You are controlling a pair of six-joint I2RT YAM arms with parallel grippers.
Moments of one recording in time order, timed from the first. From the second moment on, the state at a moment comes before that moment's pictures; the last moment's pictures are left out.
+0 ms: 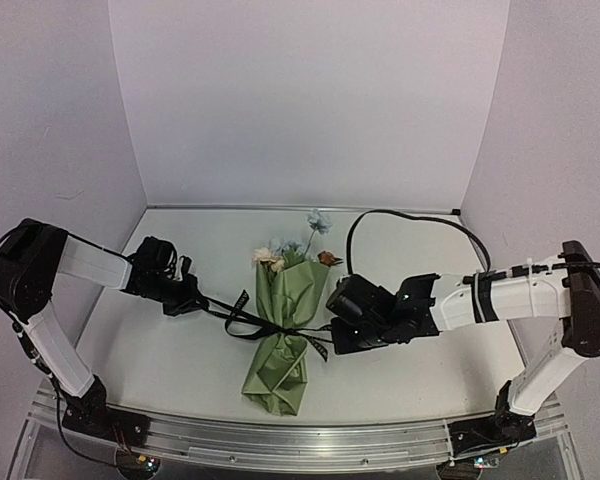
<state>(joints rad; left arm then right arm) -0.33 1.67 0.73 -0.01 0.42 -0.60 1.11 1.62 1.03 -0.51 0.32 0.82</state>
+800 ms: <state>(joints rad) -0.16 1.70 0.71 -0.06 0.66 -0.68 1.12 1.59 0.86 -0.32 0.46 0.98</state>
